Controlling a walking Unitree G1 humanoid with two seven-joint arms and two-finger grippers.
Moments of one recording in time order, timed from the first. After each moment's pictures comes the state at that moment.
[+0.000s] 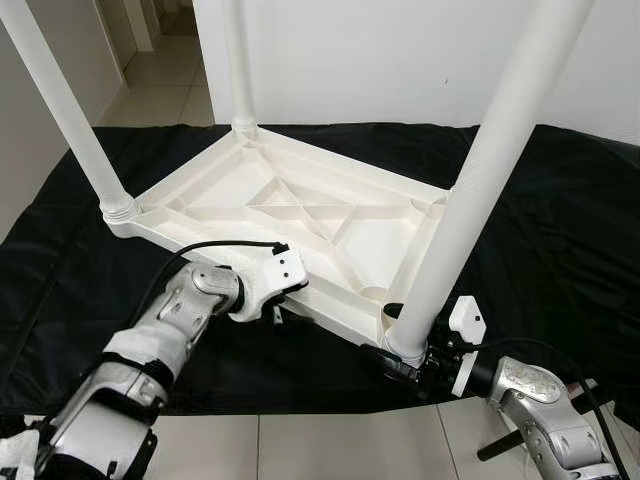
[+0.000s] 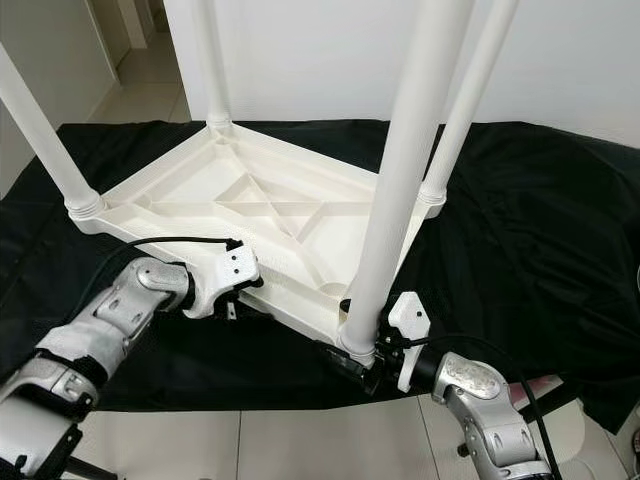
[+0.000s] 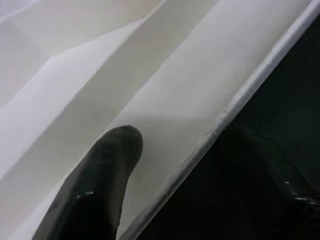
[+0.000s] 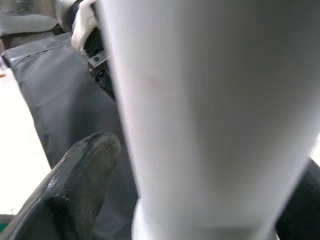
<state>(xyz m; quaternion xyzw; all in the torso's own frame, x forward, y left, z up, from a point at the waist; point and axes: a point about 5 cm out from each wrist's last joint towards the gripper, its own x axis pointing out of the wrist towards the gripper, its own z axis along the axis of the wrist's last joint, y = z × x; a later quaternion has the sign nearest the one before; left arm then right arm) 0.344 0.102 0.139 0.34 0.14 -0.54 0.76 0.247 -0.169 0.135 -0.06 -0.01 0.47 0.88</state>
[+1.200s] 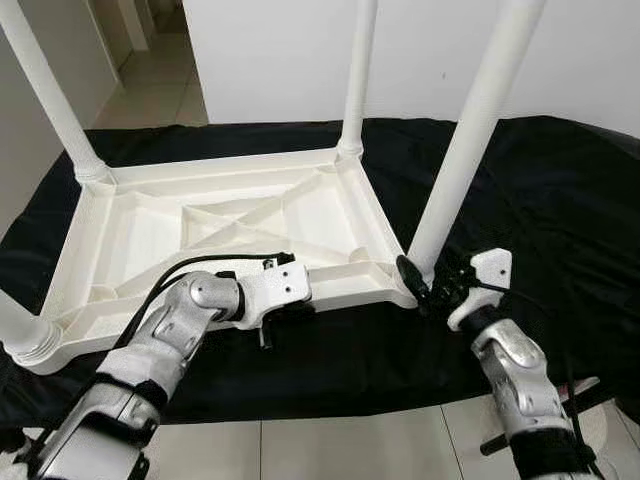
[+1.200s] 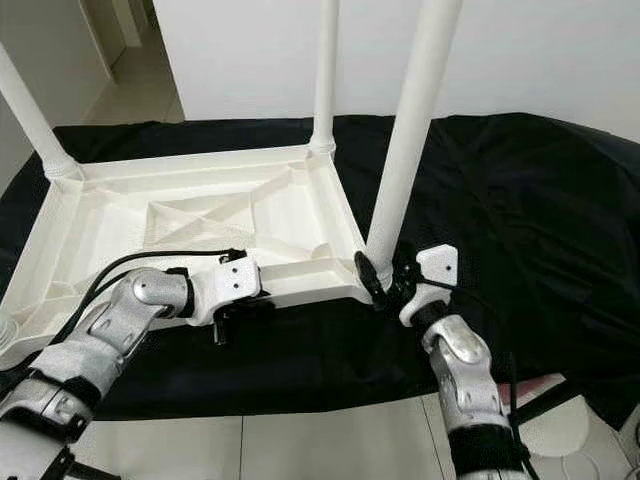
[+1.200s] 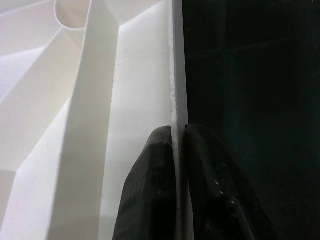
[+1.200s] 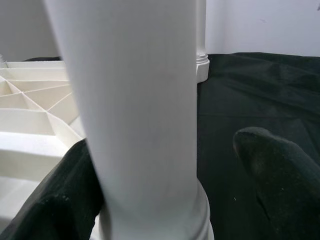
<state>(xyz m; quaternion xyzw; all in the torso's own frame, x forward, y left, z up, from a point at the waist) 0.321 0.090 0.142 0.34 0.04 -0.57 0.75 0.314 -0.191 0.149 -0.01 -0.10 0.19 0.98</state>
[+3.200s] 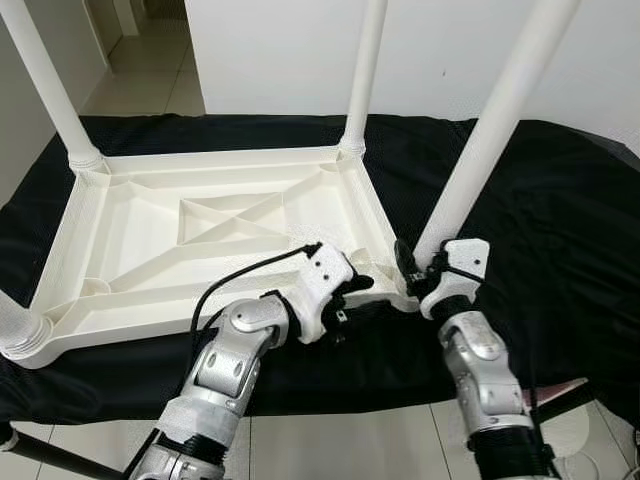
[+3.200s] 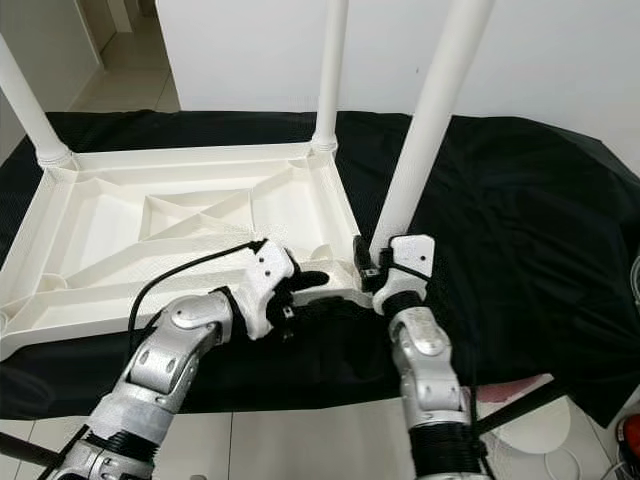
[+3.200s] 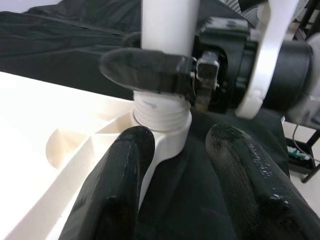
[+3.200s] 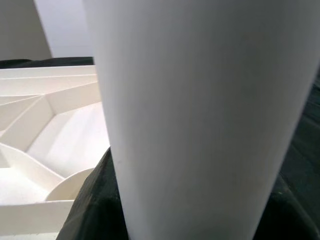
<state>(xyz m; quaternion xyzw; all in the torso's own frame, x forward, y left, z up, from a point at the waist) 0.295 0.037 0.170 0.07 -0.02 -0.54 0.84 0.308 -0.153 0.156 0.01 -0.10 0.04 0.99</state>
